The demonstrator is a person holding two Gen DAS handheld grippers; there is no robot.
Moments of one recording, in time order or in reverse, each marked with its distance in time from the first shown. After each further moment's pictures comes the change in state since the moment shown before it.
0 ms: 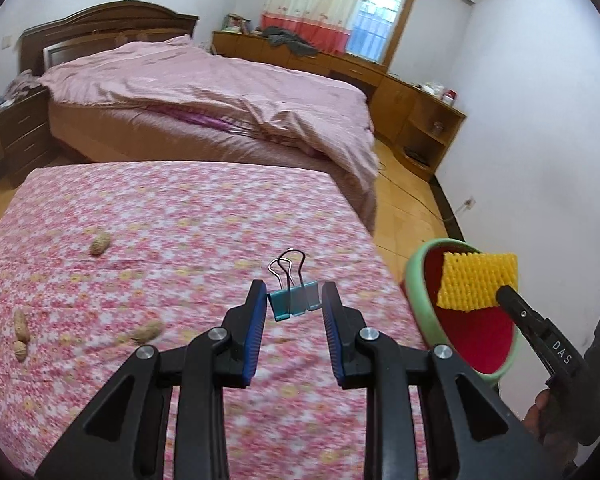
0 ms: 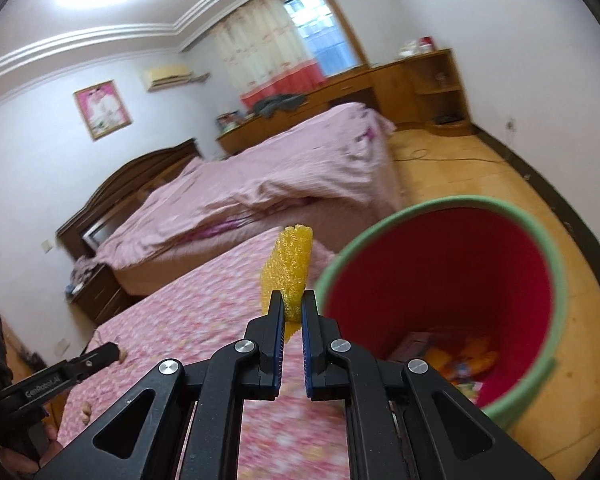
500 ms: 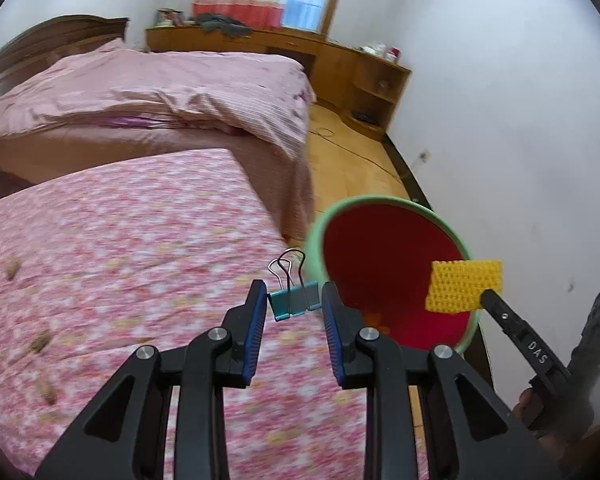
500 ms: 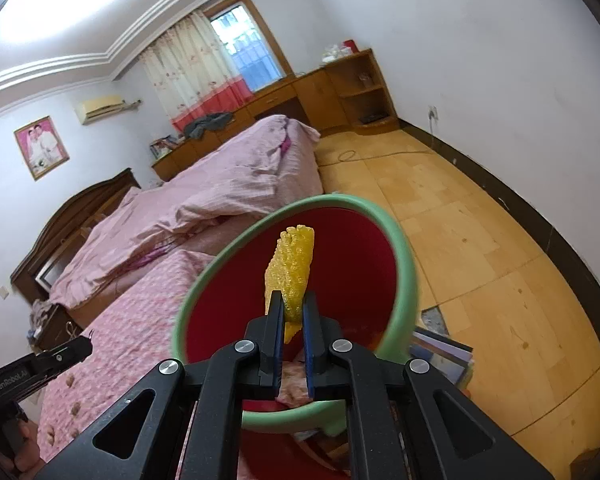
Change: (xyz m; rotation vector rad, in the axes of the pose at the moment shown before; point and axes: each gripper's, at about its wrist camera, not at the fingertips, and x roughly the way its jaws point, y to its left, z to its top) left arm 0.037 -0.112 -0.013 0.179 0.097 -0.126; right arm -0.028 -0.095 -0.004 0.136 -0.039 -0.186
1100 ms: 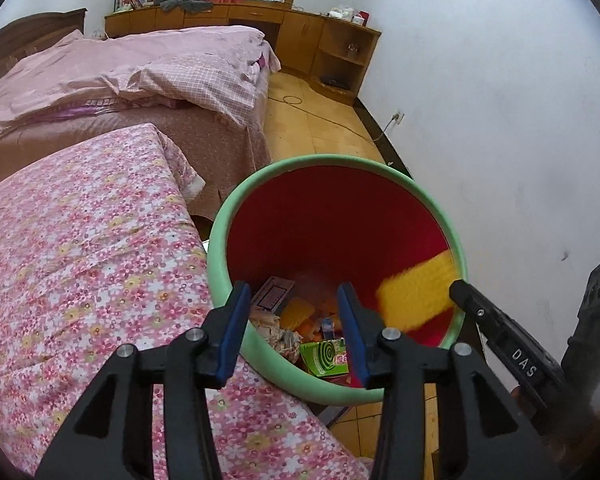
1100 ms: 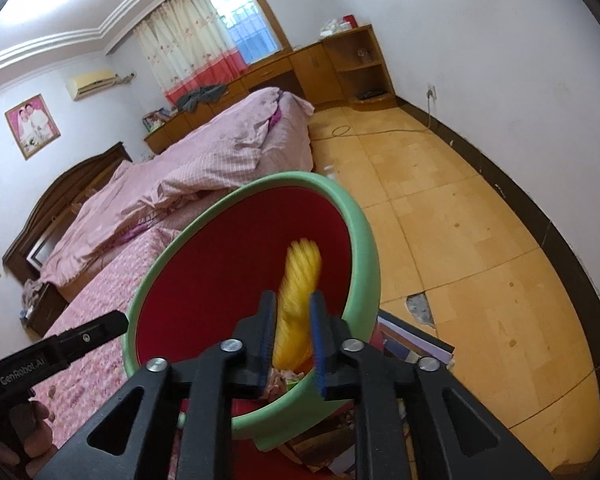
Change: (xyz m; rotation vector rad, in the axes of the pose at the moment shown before) left arm 0.068 -0.051 0.000 0.066 0.112 -0.060; right arm 0.025 -0.030 0.007 -0.040 0.112 -0.014
